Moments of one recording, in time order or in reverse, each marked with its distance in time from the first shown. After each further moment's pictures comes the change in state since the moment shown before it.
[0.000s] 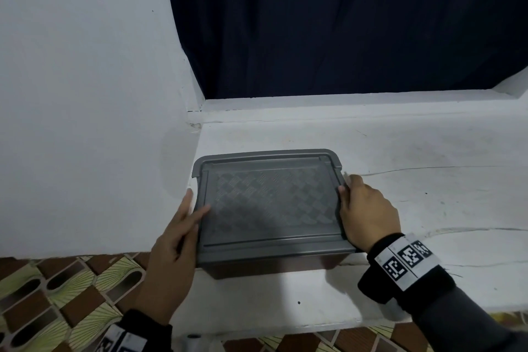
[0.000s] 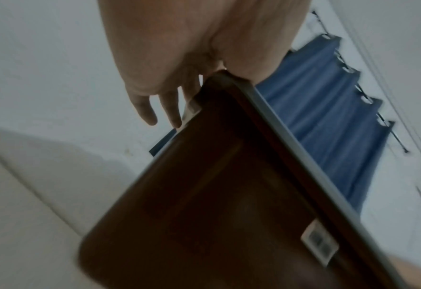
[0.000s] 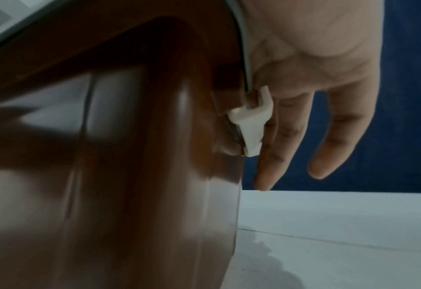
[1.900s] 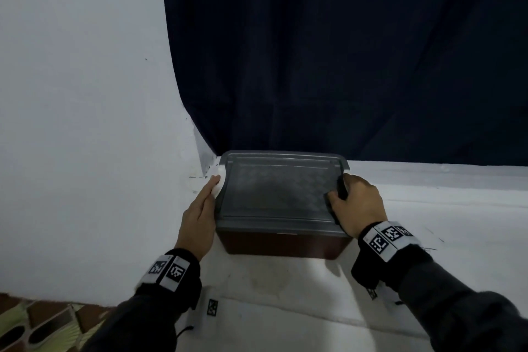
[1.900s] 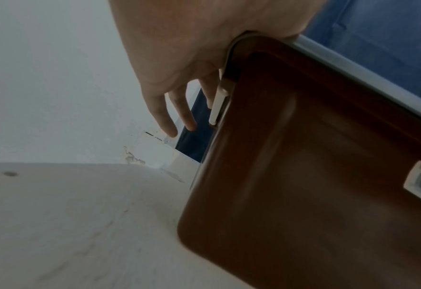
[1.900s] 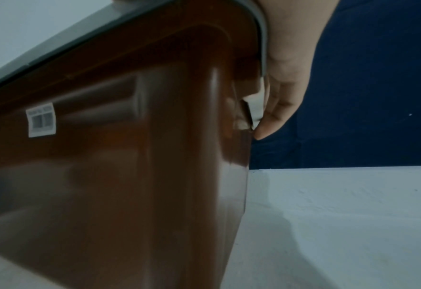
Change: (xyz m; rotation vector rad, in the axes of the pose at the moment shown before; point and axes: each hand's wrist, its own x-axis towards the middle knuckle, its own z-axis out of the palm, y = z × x) left_hand 0.338 -0.089 0.062 0.029 0.140 -0.145; right_hand 0.332 -0.069 0.082 0.299 0.028 -0.164
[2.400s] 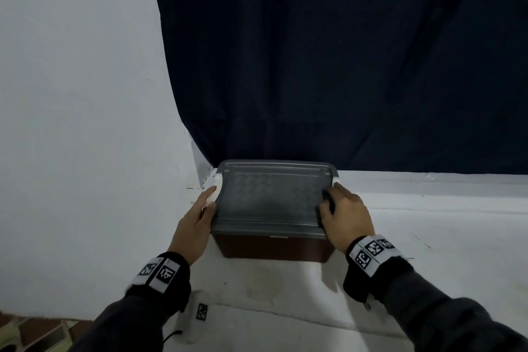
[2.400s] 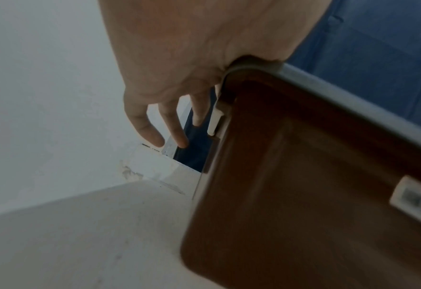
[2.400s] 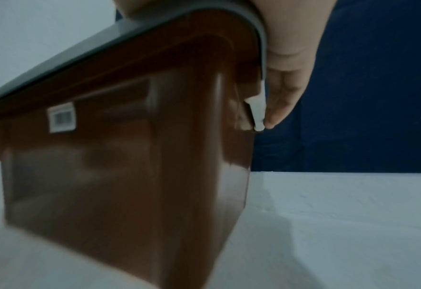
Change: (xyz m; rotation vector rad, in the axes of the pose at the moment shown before) left_hand -0.003 0.017 -0.010 0.155 -0.096 -0.003; right_hand -0.019 0.001 -0.003 -0.034 0.046 -0.121
